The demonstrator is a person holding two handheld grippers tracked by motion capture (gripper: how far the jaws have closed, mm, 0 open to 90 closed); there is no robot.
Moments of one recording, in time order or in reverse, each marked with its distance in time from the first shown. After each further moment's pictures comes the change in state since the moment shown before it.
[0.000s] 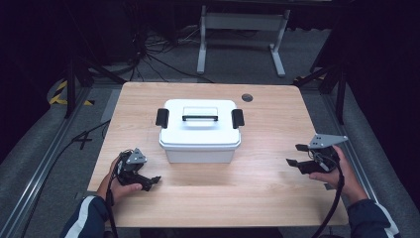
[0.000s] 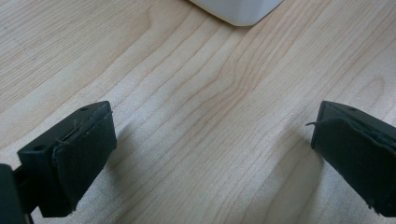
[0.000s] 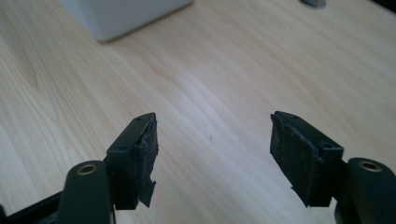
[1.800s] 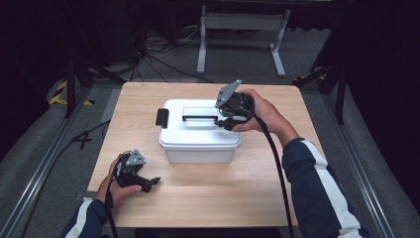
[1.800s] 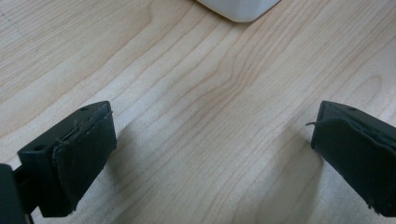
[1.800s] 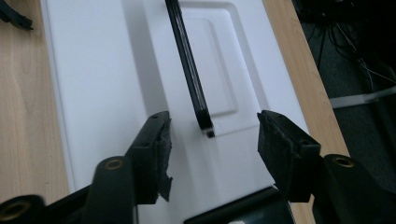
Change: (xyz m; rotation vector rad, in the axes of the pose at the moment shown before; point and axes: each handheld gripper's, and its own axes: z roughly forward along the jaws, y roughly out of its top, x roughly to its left) left arm -0.005 -0.004 -0.004 0.003 0.018 -0.024; right arm 0.080 0.242 0.095 0.136 0.117 -0.494
